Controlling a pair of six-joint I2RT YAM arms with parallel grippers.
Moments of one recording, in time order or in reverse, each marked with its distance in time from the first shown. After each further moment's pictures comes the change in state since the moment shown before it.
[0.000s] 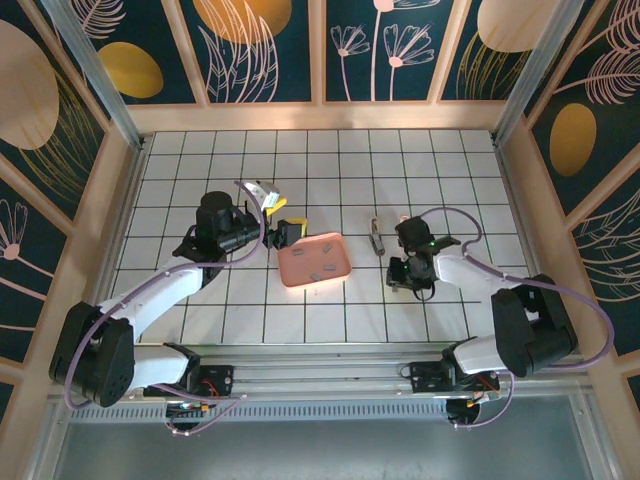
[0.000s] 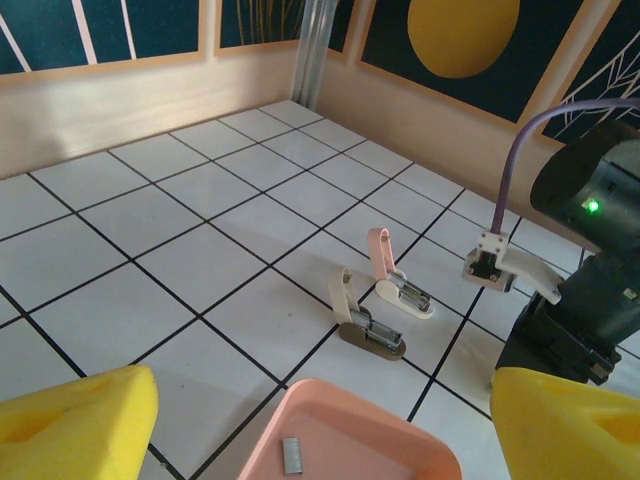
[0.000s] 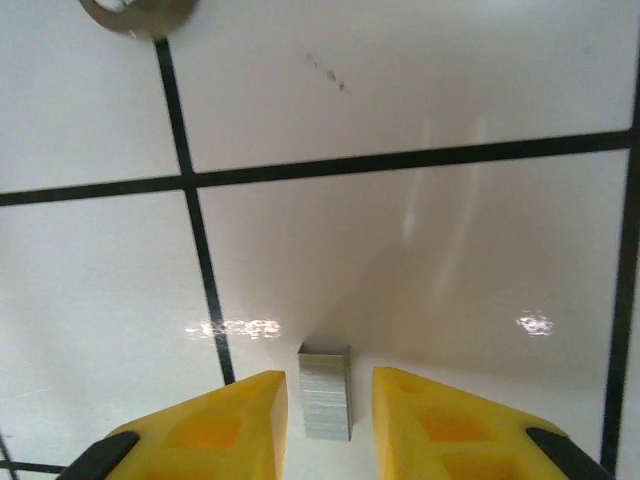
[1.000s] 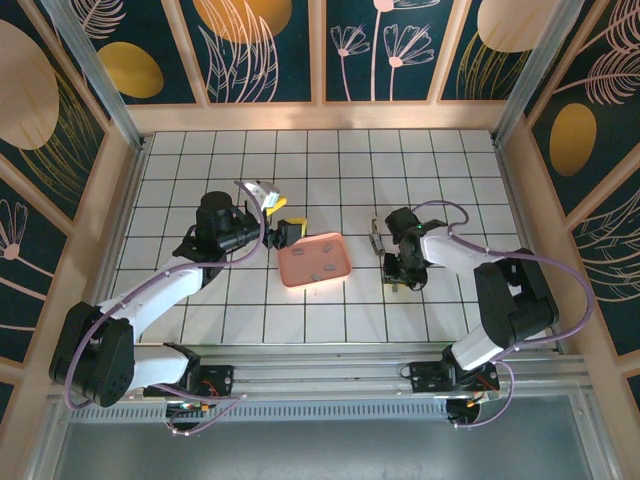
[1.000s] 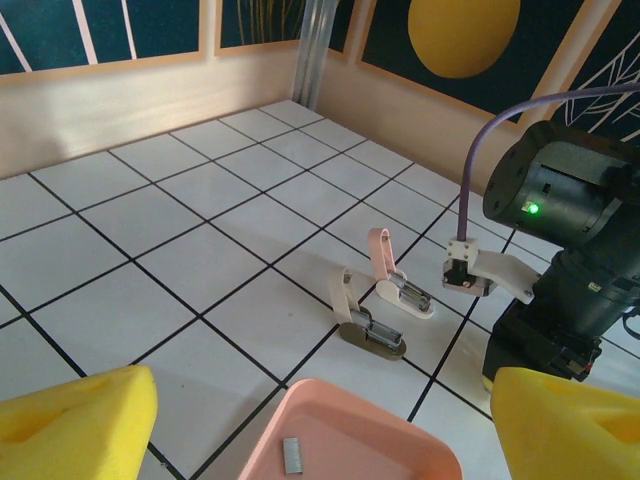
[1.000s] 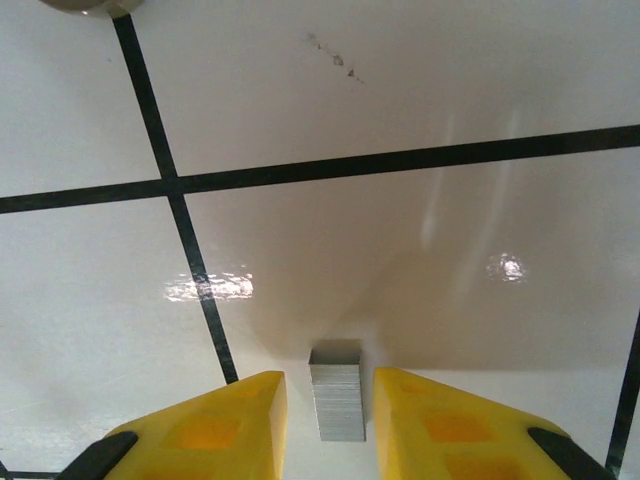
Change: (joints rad) left arm 0.000 0.000 0.000 0.000 -0.001 0.000; right arm 0.017 0.173 0.109 -0.113 -0.003 0.007
